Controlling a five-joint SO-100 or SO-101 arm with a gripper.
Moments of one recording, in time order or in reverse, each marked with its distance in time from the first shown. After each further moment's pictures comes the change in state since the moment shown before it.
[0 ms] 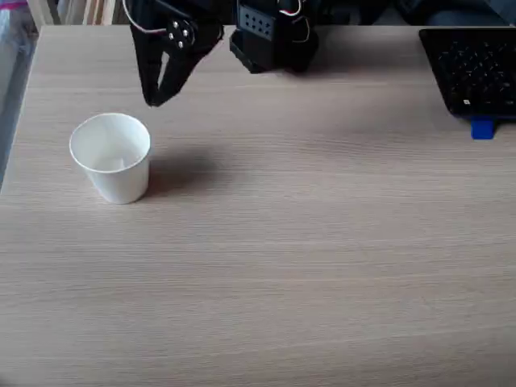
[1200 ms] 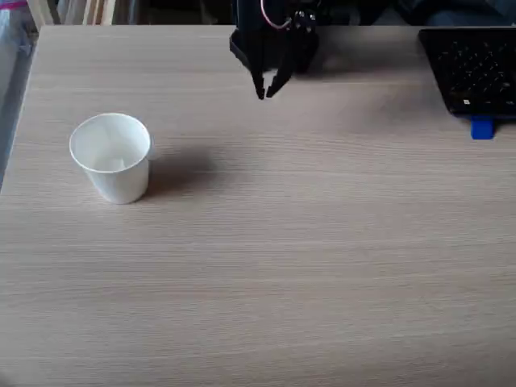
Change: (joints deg) arm -26.3 45.2 38.1 6.2 -3.3
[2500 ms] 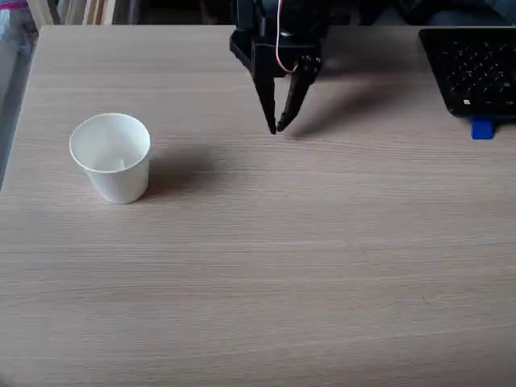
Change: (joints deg) arm -7.5 24.4 32.6 -7.7 -4.0
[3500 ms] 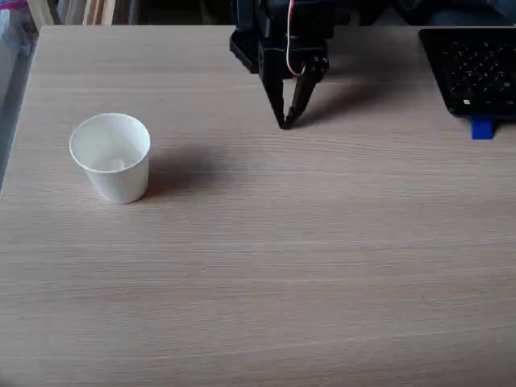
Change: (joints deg) arm -6.2 1.0 1.5 7.3 0.6
